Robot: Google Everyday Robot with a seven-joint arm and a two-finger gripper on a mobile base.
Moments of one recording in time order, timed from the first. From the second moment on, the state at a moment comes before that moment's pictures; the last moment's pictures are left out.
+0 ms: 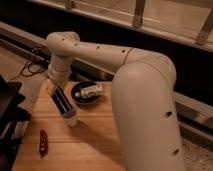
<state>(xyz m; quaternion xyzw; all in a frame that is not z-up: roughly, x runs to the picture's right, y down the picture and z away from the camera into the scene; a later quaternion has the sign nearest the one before) -0.238 0.009 0.699 -0.42 -0.01 0.37 0.83</state>
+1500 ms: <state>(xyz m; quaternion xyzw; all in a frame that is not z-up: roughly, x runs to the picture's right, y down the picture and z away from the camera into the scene) -0.237 0.027 0.749 -0.38 -0.15 0.39 0.82</state>
